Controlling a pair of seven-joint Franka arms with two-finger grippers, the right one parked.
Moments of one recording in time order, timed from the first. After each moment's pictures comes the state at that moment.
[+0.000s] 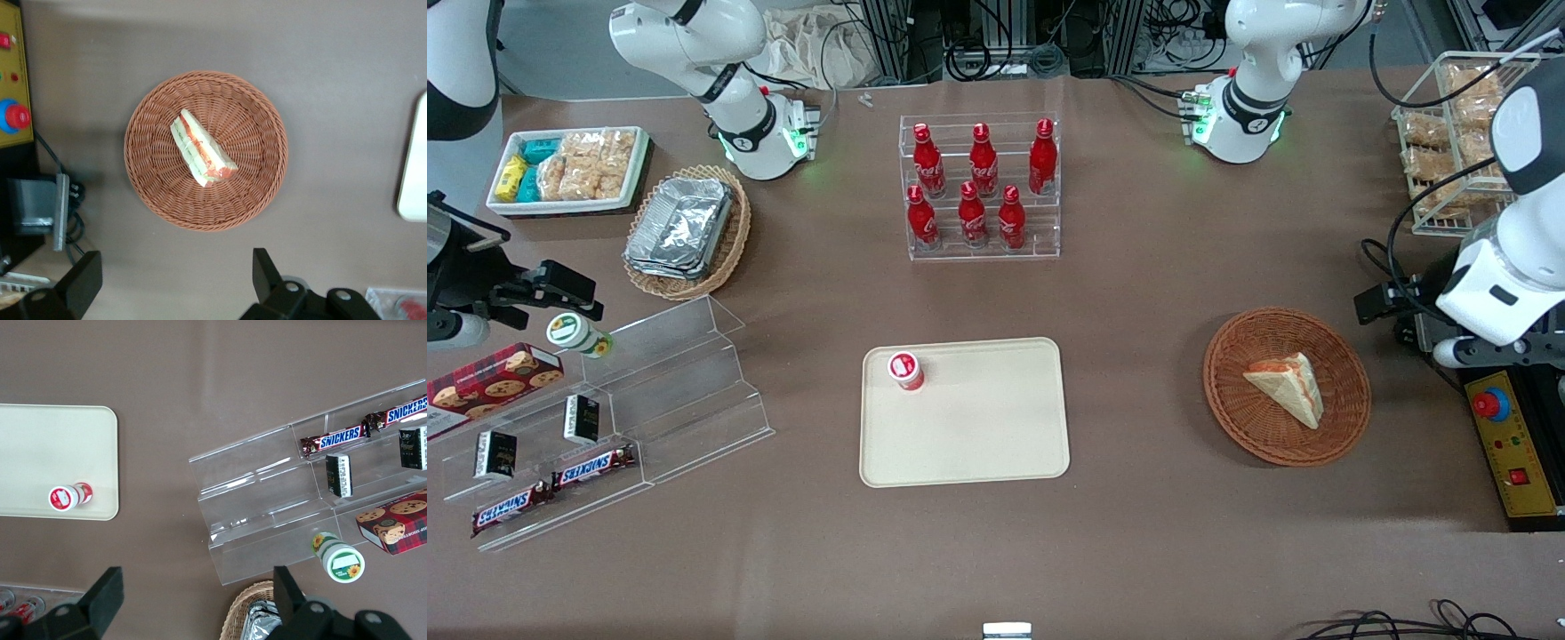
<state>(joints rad) 0.20 0.15 -0.28 -1.59 0.05 1.68 -0.20</state>
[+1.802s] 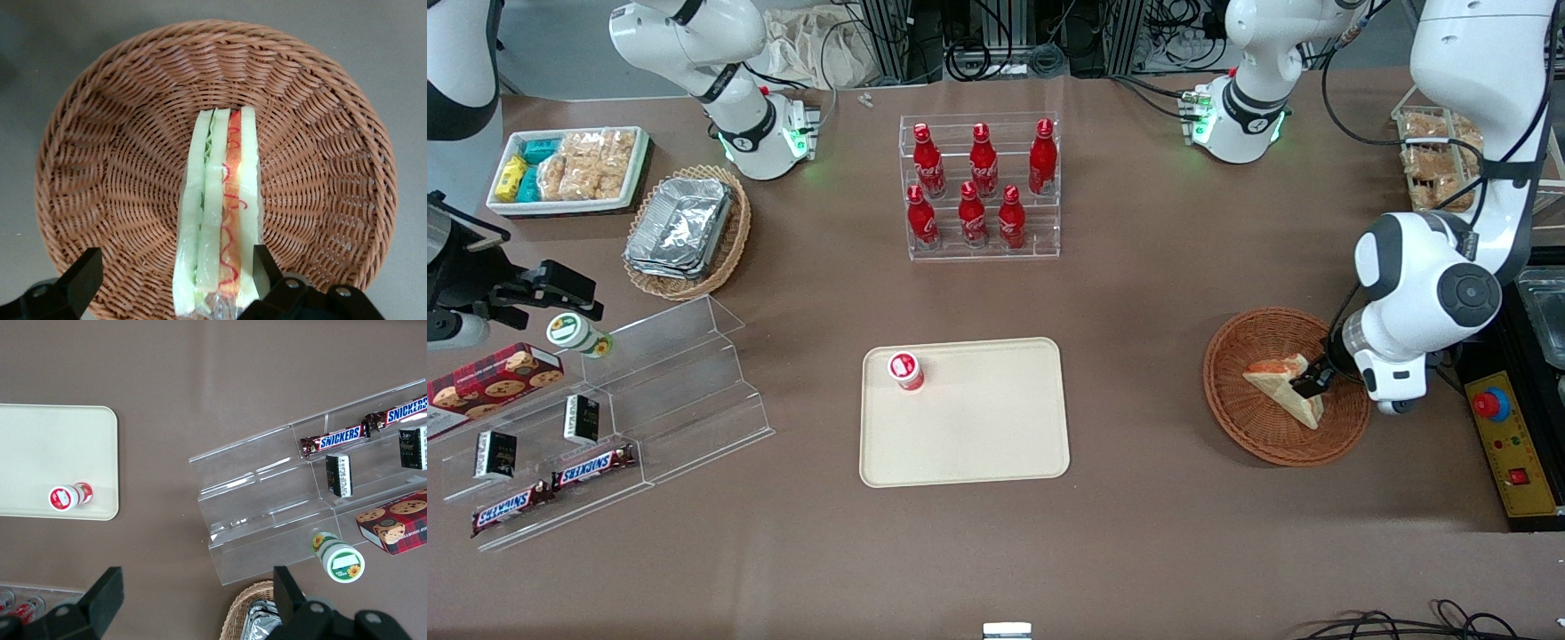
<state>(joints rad) 0.20 0.32 -0.21 -2.06 0.05 2.34 -0.90</state>
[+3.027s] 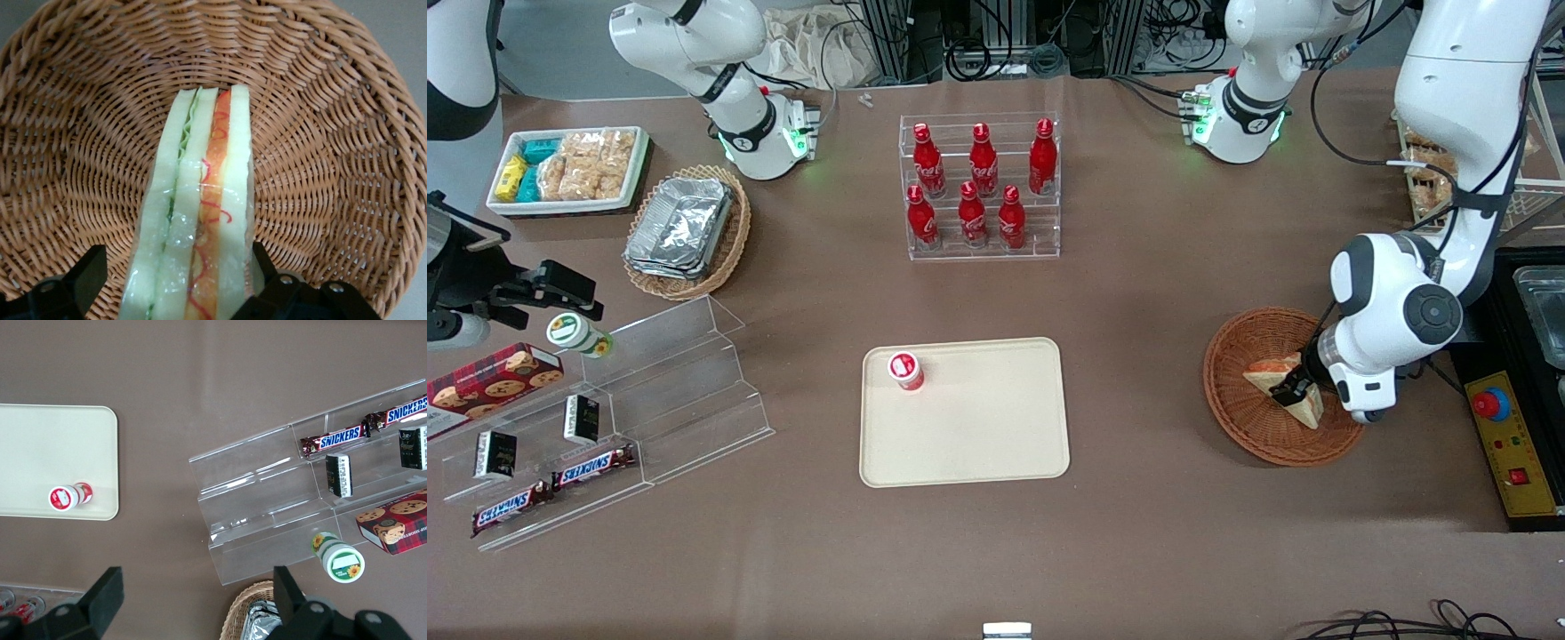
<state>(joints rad) 0.18 0.40 -0.21 -2.06 0.05 2.41 -0.93</state>
